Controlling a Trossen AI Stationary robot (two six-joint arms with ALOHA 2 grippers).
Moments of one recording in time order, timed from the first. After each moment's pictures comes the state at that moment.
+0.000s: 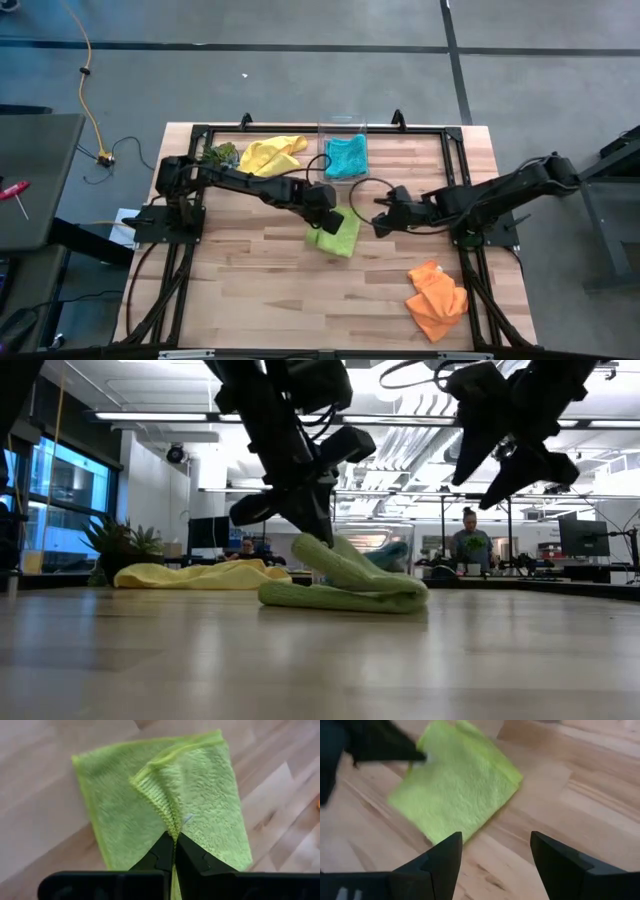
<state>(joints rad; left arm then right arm) 0.14 1.89 1.31 -0.49 -0.03 -0.98 0.22 1.21 0.80 -0.59 0.28 1.26</state>
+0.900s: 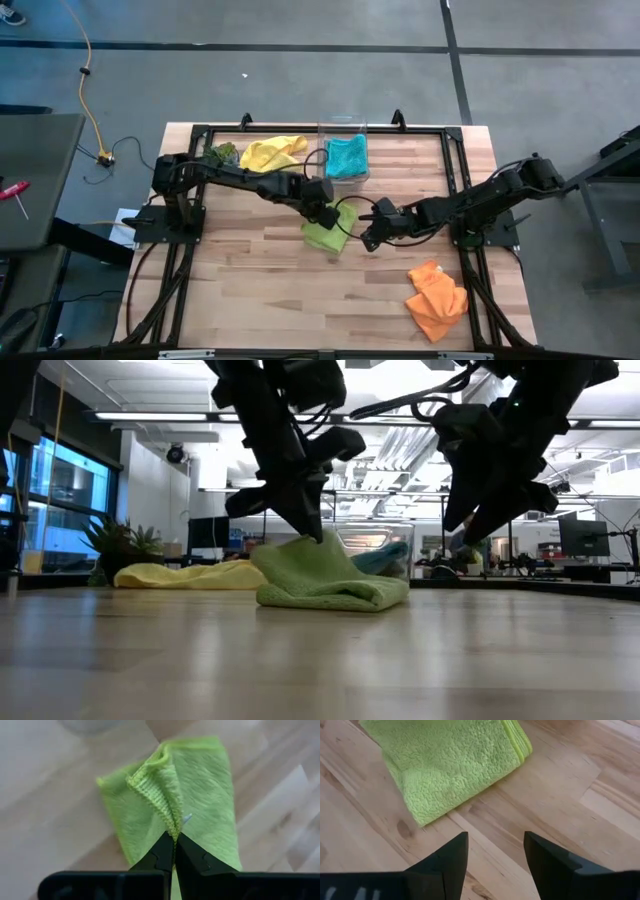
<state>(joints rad) 0.16 1.86 1.31 -0.56 -0.06 -0.91 0.24 1.41 0.80 -0.46 0.28 1.12</state>
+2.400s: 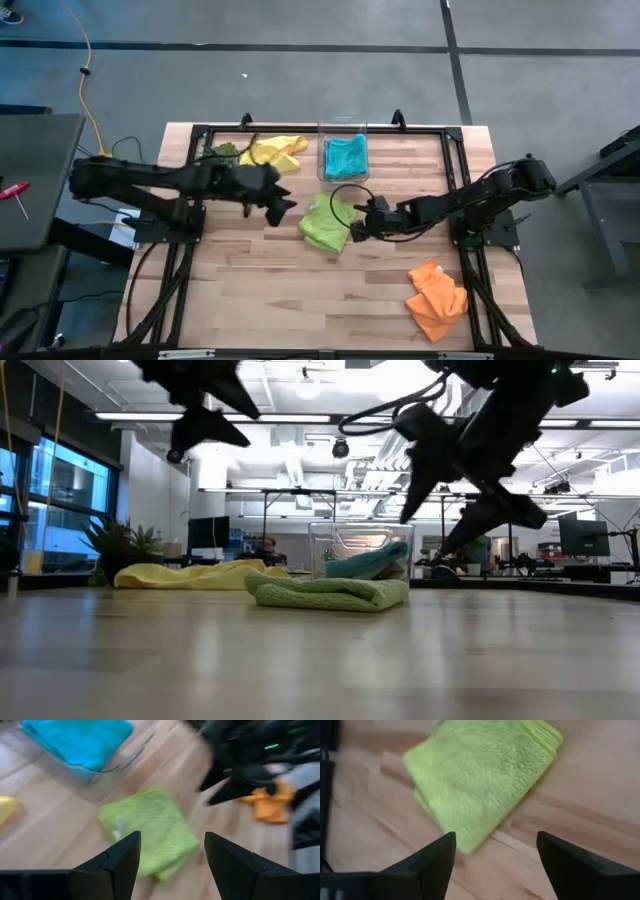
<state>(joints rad) 0.12 1.14 0.86 -0.36 -0.13 -0.61 0.19 1.49 0.80 -0.26 0.21 1.41</state>
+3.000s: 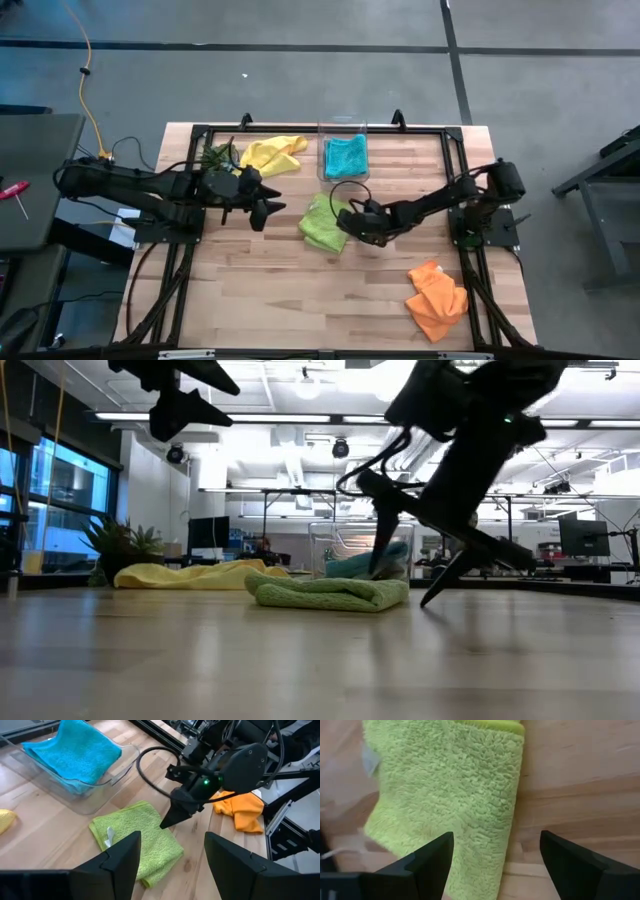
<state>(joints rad) 0.03 0.96 0.74 -0.27 -0.23 -0.62 0.13 1.76 0.87 -0.14 0.19 1.94</state>
